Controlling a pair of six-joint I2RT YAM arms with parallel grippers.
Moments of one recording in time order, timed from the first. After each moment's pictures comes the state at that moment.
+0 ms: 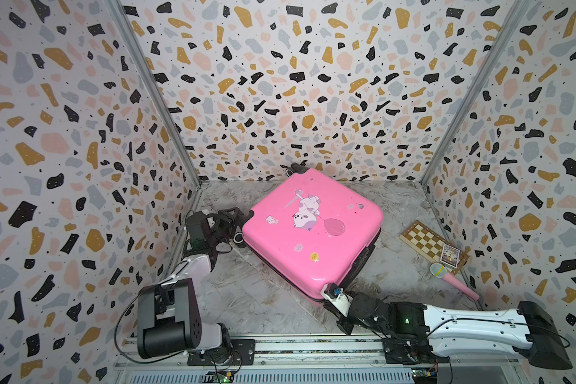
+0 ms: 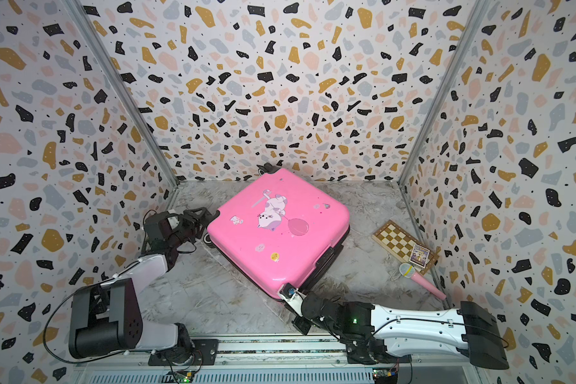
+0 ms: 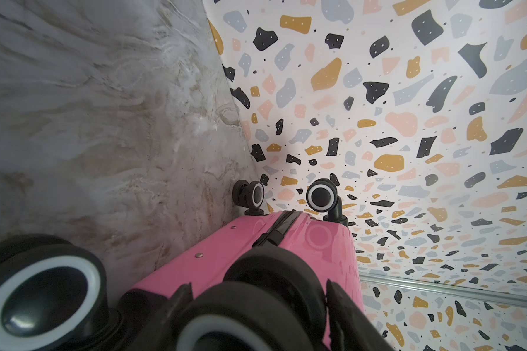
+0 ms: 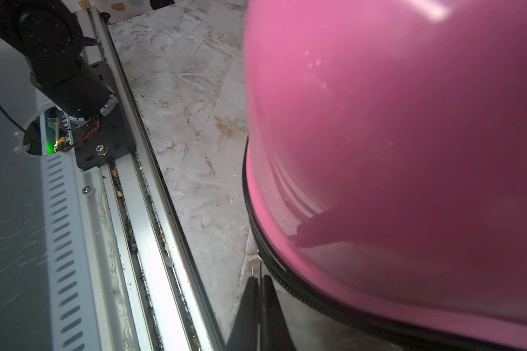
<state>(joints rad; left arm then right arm) 0.19 1.39 0.65 0.39 0.55 -1.22 1.38 0.92 0.48 -0.17 0.19 0.22</state>
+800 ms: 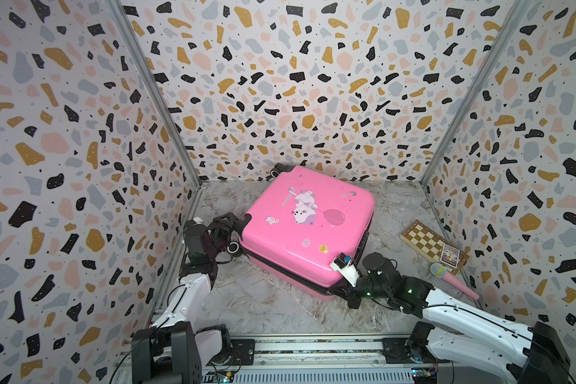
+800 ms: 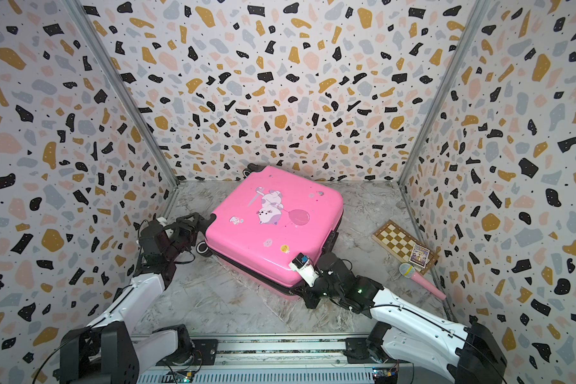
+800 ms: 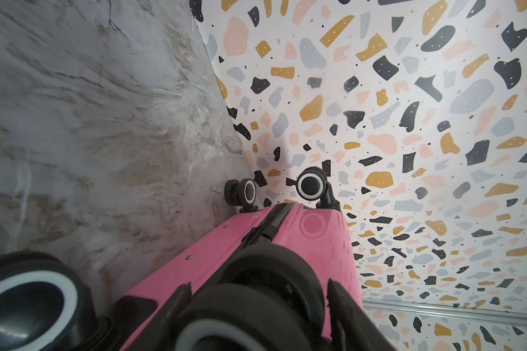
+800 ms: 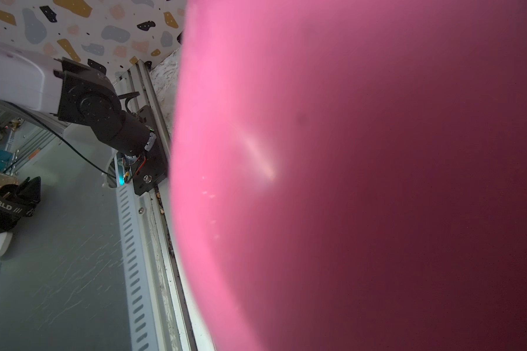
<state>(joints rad) 0.14 1.09 0.52 0.29 0.33 -1.20 0.83 0.96 0.57 -0.27 -0.42 0.16</state>
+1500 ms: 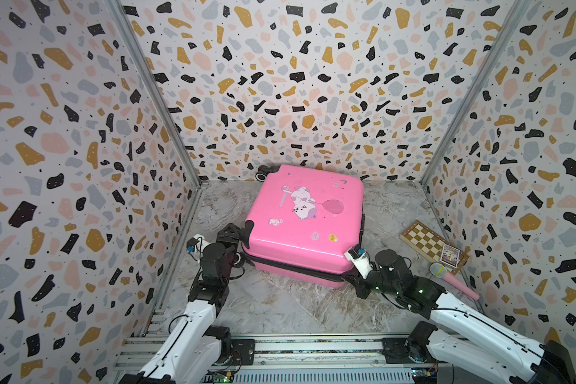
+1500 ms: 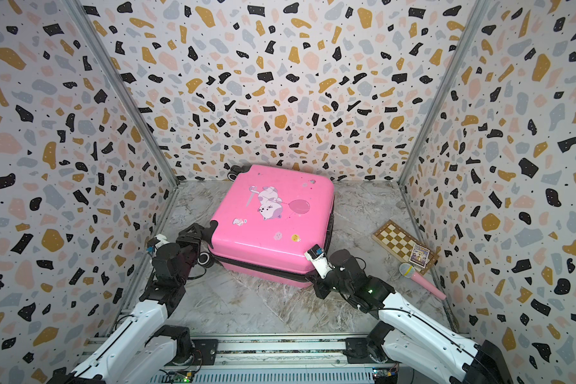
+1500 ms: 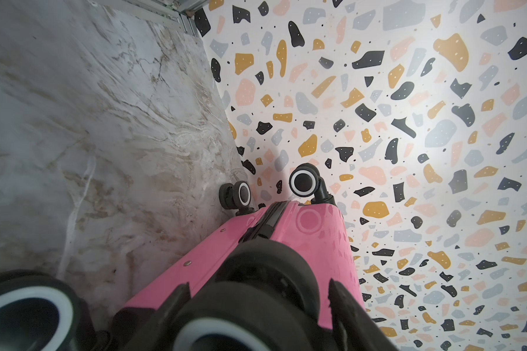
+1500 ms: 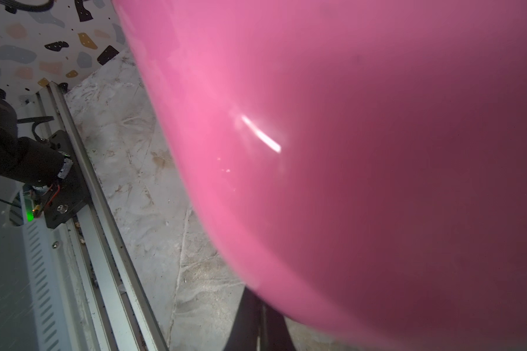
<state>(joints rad) -0.15 0.81 0.35 0.23 -0.17 -1.30 0.81 0.87 0.54 -0.31 -0.19 0.11</state>
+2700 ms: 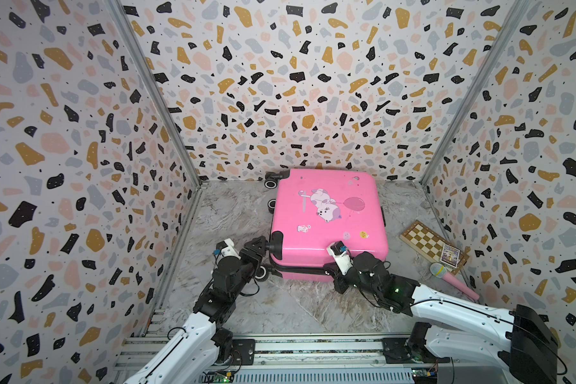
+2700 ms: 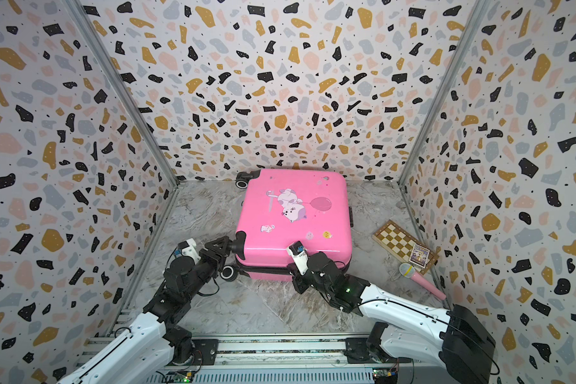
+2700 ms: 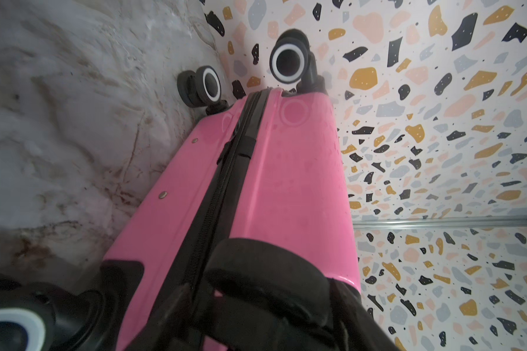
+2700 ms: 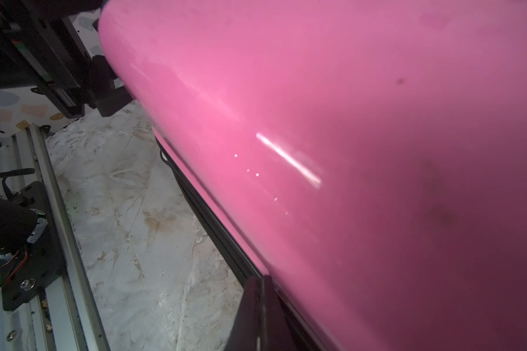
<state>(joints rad) -0.45 0.68 0.28 0.16 -0.01 -1.37 0.94 1.07 0.58 0.00 0.00 0.19</state>
